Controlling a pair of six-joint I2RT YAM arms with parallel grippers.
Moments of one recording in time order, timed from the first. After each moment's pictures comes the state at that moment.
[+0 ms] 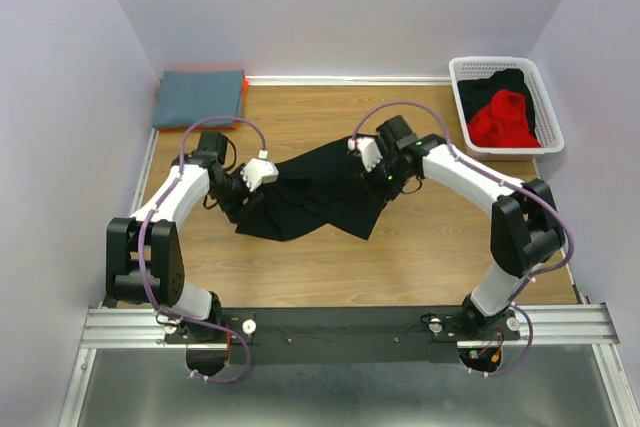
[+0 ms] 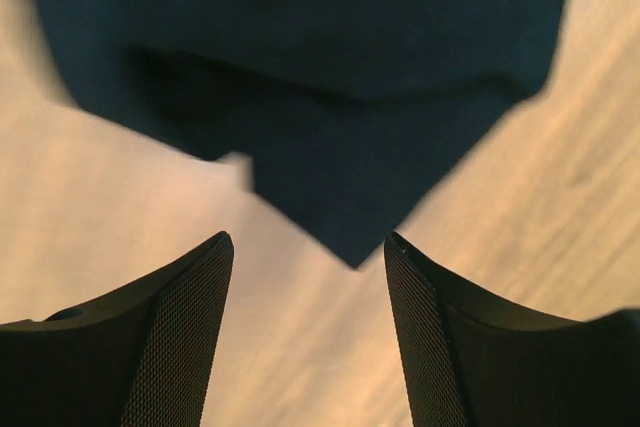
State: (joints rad) left arm -0.08 1.49 1.03 -0.81 0.46 0.90; right arm 0.47 1.70 1.29 -0.75 -0.38 -0.27
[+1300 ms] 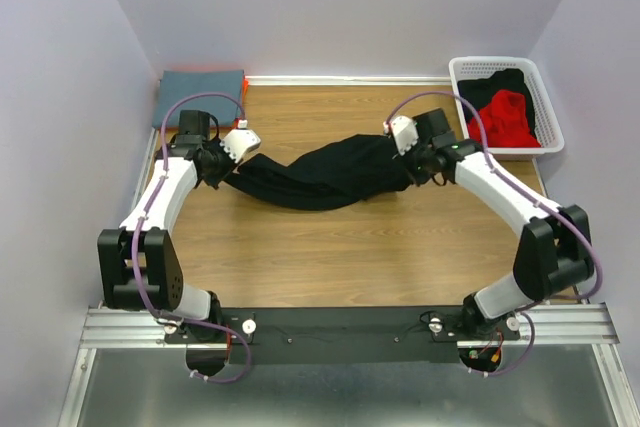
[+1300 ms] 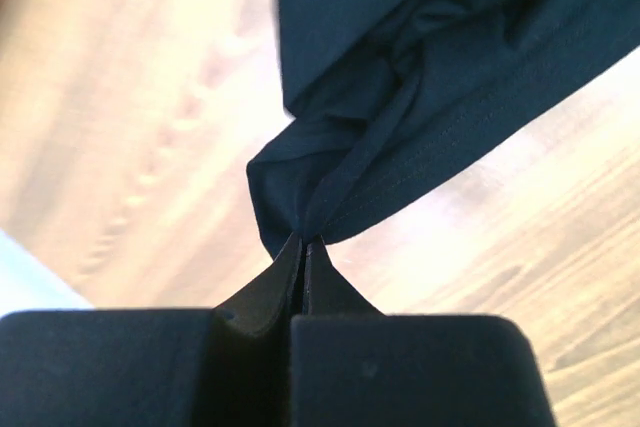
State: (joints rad) left arm -0.01 1.45 1.07 -0.67 0.26 0.81; right arm 0.40 1.55 1.11 -0.58 -0.04 -0.37
